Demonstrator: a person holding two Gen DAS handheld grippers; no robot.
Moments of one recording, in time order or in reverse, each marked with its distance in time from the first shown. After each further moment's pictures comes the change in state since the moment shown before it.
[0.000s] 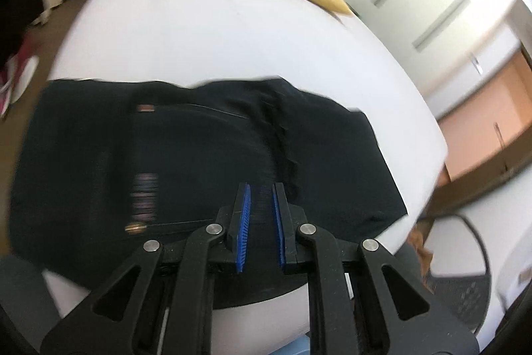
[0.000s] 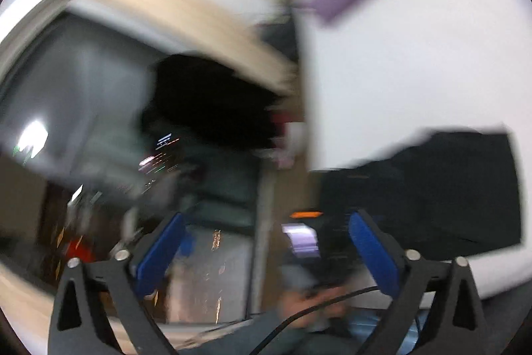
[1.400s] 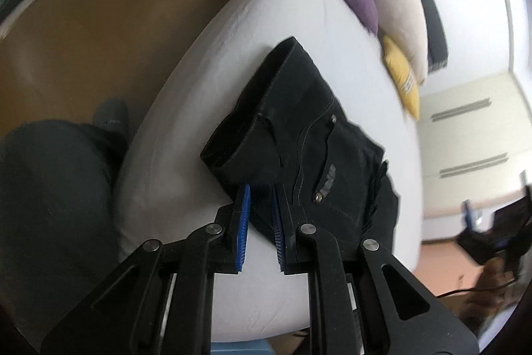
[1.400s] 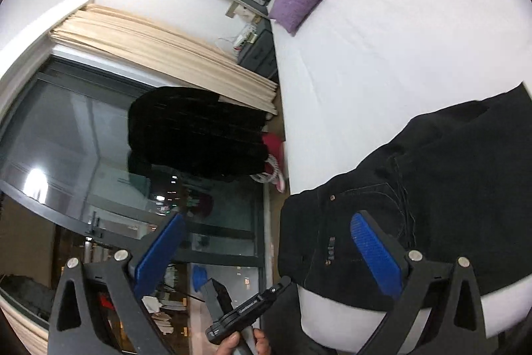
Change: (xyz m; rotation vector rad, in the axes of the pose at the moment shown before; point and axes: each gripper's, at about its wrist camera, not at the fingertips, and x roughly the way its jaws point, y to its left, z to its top) left arm -0.077 0.169 -0.084 -0.621 -0.111 -0.009; right arm 0.063 -0.186 -0.022 0.231 -0.135 0.003
